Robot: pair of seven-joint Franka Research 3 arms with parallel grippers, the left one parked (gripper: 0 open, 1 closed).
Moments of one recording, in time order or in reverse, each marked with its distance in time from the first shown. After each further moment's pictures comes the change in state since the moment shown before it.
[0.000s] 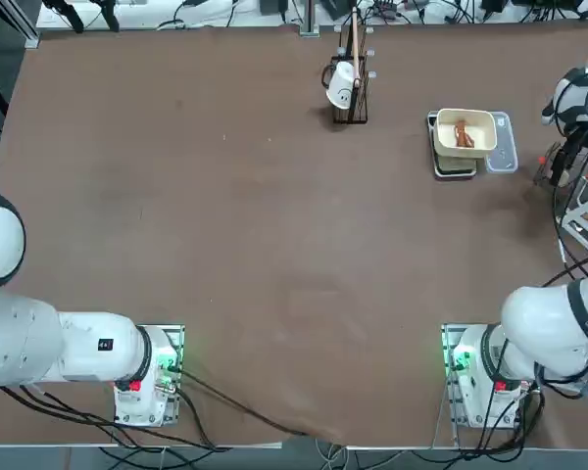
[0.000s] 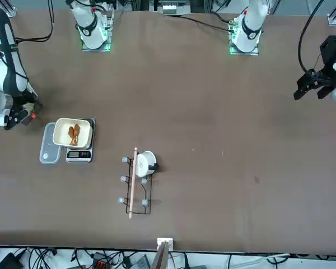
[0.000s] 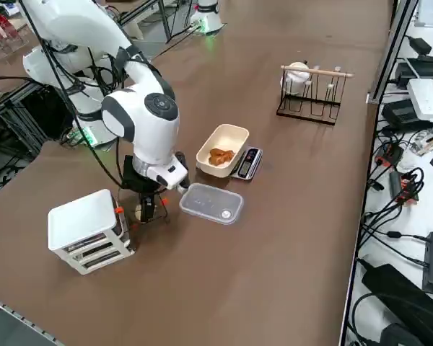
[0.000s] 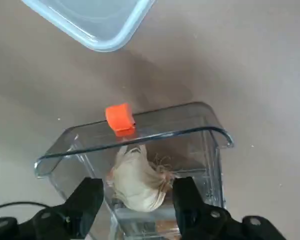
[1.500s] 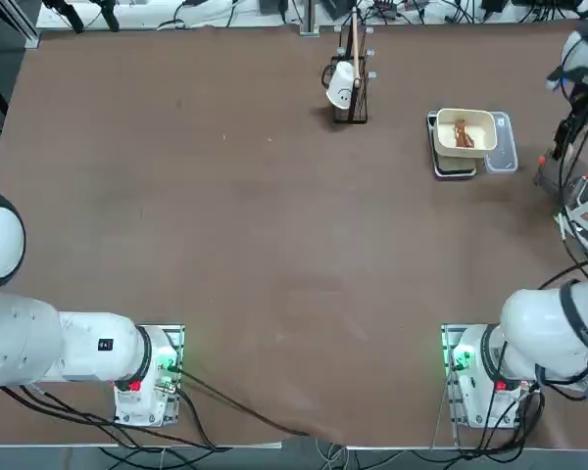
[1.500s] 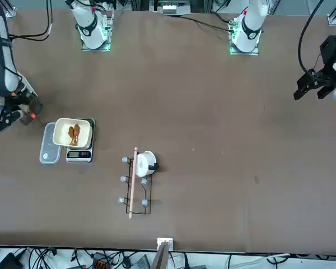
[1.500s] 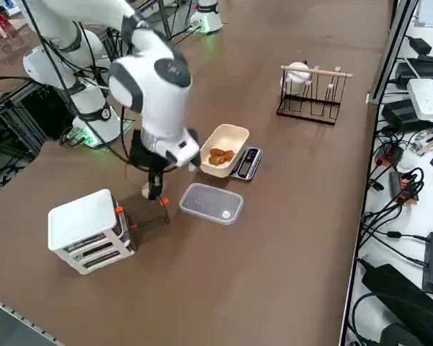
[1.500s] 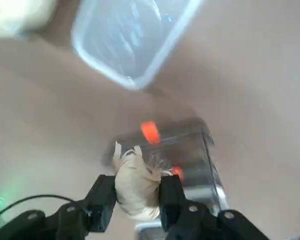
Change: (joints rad) arm 0.092 -0.061 0.015 0.179 0.183 -0.269 0.017
